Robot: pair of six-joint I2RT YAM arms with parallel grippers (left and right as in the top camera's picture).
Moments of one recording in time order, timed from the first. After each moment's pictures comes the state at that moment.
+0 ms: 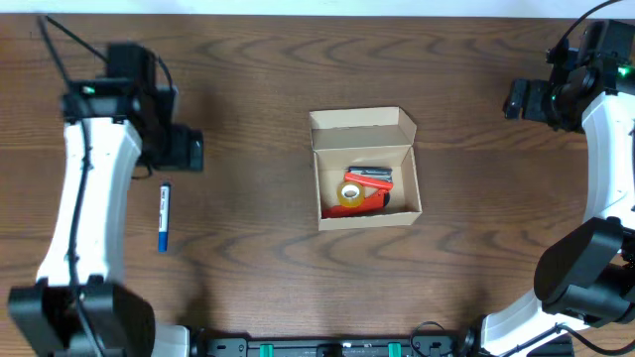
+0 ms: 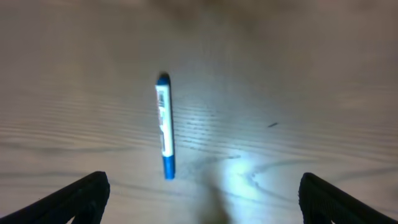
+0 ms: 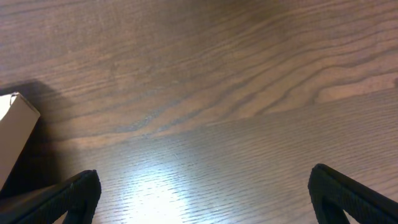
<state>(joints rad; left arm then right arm) 0.03 1.63 1.44 -1.26 -0.04 0.03 -0.29 1.82 1.67 -1.01 -0.05 -0.05</state>
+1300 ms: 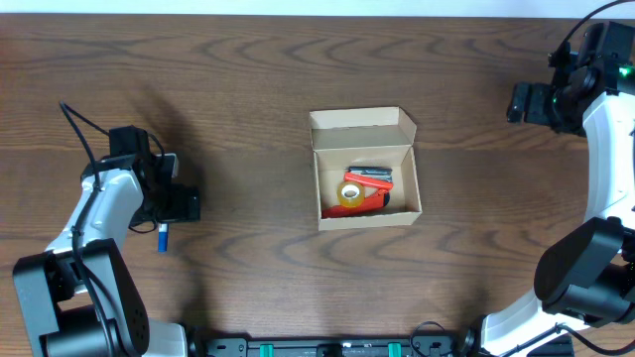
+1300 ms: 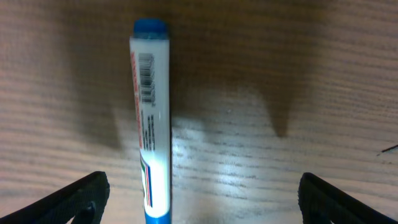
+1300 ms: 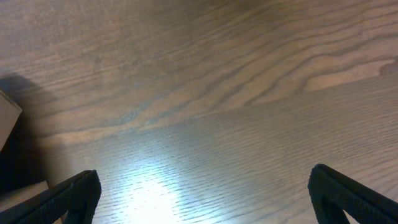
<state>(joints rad) 0.21 1.63 0.91 -0.76 0.05 0.14 -0.29 1.82 1.67 -1.04 -0.01 -0.05</state>
